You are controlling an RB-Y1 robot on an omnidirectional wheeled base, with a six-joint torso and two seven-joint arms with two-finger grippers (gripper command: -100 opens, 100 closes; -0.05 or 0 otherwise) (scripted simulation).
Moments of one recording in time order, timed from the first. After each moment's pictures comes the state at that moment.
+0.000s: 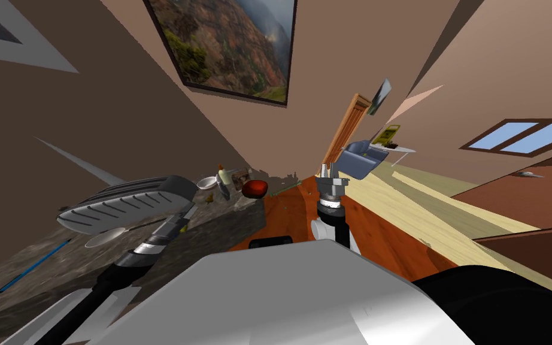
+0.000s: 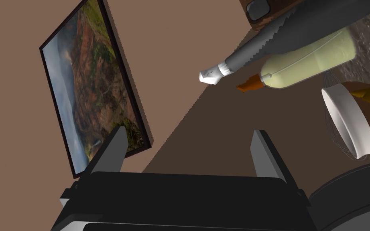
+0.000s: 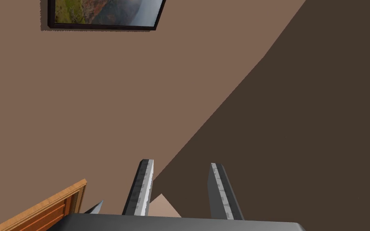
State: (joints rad) left arm 0.73 0.76 0.18 -1.78 0.05 -0.74 0.12; right arm 0.49 0.03 0.07 -2.37 0.09 -0.57 -0.15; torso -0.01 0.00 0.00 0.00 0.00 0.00
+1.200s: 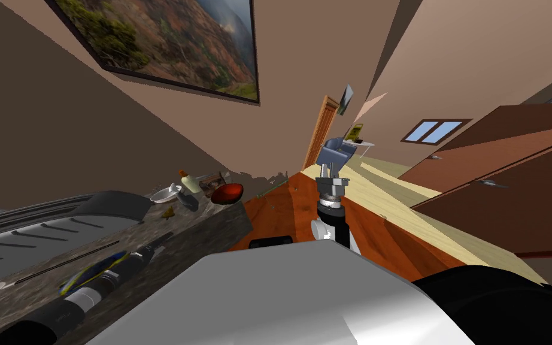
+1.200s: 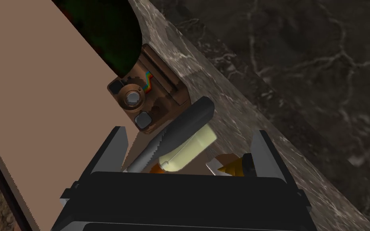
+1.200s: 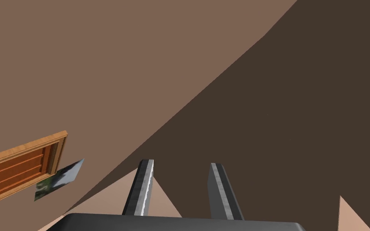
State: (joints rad) left arm 1.01 1.09 0.14 -1.58 0.10 -0.60 0.29; right arm 0.49 0.03 0.07 -2.37 0.09 -0.57 -0.15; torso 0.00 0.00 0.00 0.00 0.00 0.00
